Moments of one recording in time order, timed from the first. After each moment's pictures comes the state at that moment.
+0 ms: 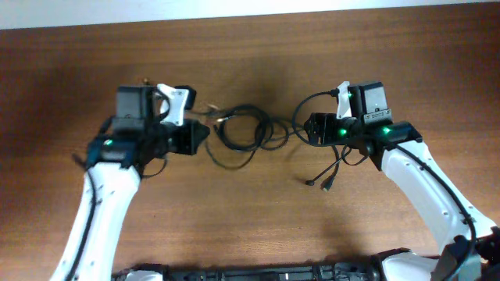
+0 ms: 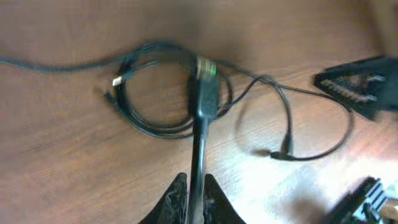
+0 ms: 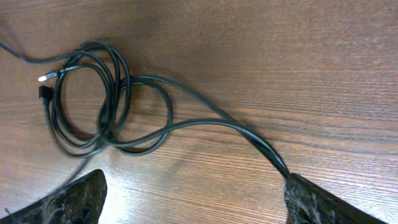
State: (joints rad) left arm -0.09 1.31 1.09 -0.75 0.56 -0.02; right arm 0.19 1.43 0.94 -0.52 -0.22 0.29
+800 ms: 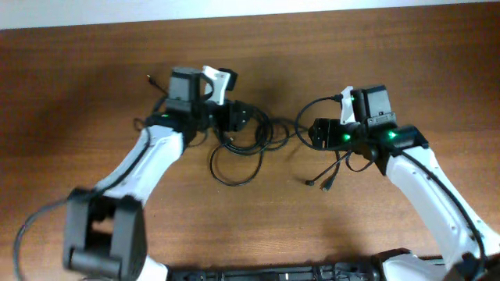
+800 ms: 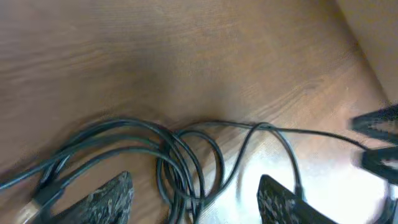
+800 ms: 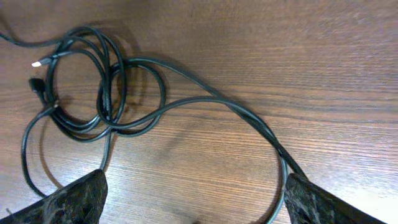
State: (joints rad) left arm -0.29 1.73 1.09 -0.18 0.60 -0.12; right arm 0.19 1.35 0.94 -0.62 -0.19 0.29
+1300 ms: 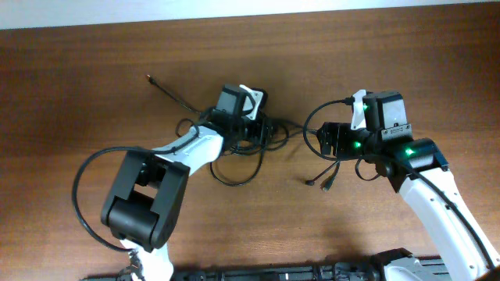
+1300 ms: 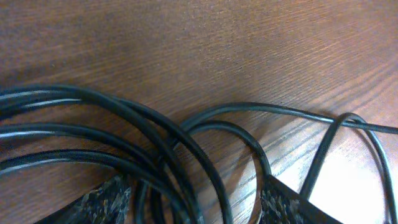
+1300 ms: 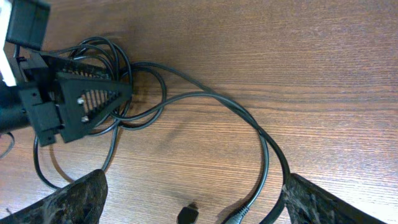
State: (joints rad) left arm -0.47 1.96 1.09 -0.04 0.34 -0.22; right arm 0.19 1.20 0.94 -0.71 -0.15 0.29
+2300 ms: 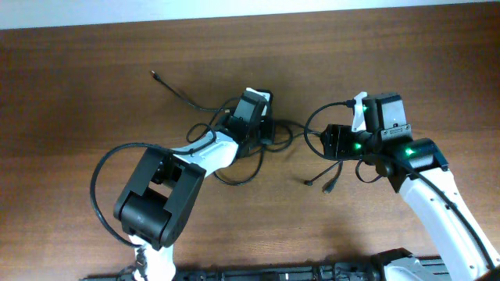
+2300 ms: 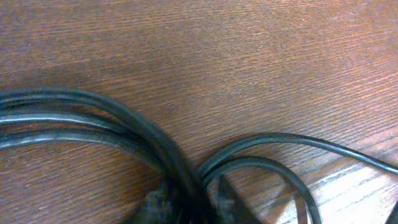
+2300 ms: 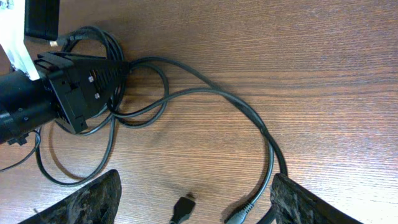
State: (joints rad) left arm -0.56 2.00 1.09 0.05 0.09 -0.32; right arm 0.19 1.20 0.94 -0.74 -0.15 0.32
